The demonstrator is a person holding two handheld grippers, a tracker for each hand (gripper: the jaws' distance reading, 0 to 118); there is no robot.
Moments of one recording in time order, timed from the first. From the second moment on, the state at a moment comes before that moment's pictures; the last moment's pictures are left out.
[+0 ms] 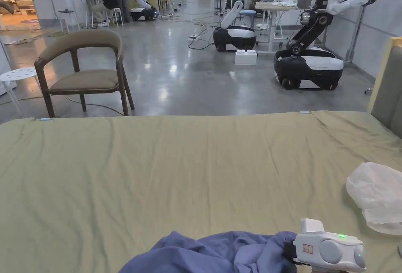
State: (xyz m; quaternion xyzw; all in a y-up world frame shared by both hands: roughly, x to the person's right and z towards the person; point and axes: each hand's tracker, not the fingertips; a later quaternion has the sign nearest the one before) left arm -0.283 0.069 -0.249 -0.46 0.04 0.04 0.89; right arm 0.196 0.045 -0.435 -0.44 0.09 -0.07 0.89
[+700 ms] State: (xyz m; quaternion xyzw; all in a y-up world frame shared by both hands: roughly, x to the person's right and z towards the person) left arm -0.320 0.288 -0.255 -0.25 0.02 0.05 0.97; right arm 0.209 0.275 -0.363 -0.25 0.04 0.01 0.97
